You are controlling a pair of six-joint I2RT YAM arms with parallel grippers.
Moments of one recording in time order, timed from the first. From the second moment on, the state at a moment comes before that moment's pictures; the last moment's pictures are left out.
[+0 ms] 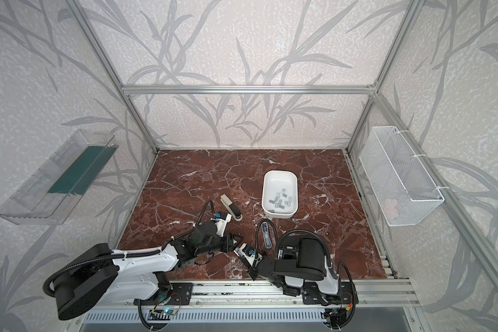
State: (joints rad) left arm -0.90 1.23 0.31 0.34 0.13 -0.73; right arm 1.35 1.99 0.21 1.41 0.36 0.20
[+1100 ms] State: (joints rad) left arm -1.18 1.40 0.26 0.60 -0.27 -0.73; right arm 1.33 2.00 0.21 1.44 0.33 0.20
